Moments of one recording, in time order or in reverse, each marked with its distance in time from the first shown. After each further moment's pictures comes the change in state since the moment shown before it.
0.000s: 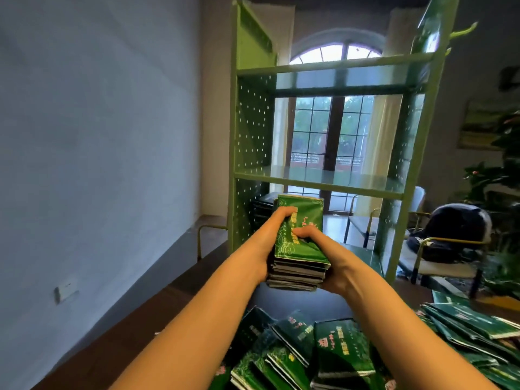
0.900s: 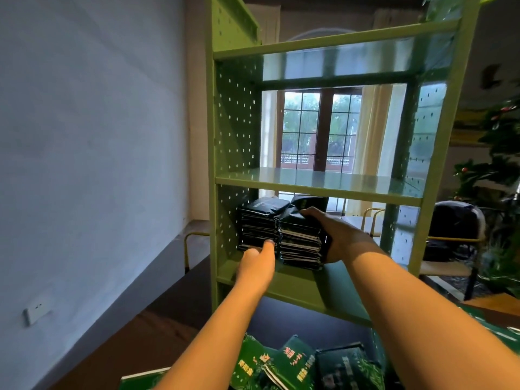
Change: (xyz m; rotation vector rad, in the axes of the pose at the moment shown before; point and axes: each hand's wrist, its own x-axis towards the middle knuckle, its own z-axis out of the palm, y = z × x) left_hand 0.073 -0.034 -0.025 0.529 0.477 0.195; right_hand 0.087 -0.050 -0.056 -0.094 0.195 0.090
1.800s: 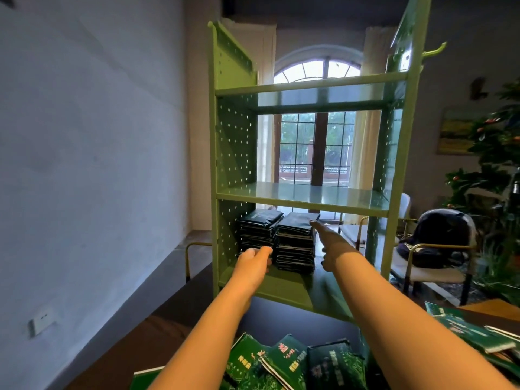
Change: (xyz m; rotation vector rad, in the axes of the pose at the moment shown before) left_hand -0.033 0.021 -0.015 -0.083 -0.128 0.011; right_hand -0.058 0.001 0.018 -0.077 0.331 -0.140
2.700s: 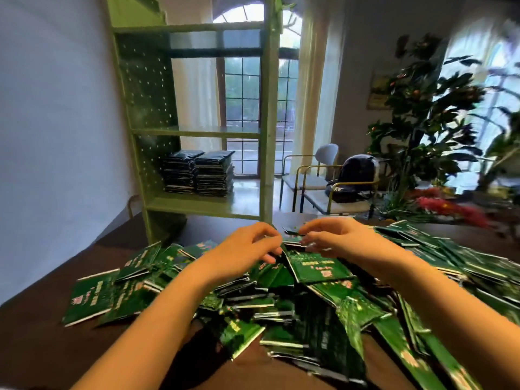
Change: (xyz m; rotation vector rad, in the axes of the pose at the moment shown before) left_hand -0.196 -0.001 0.091 0.343 -0.588 0.267; right_hand -0.202 0.083 -0.203 -0.533 -0.209 -0.282
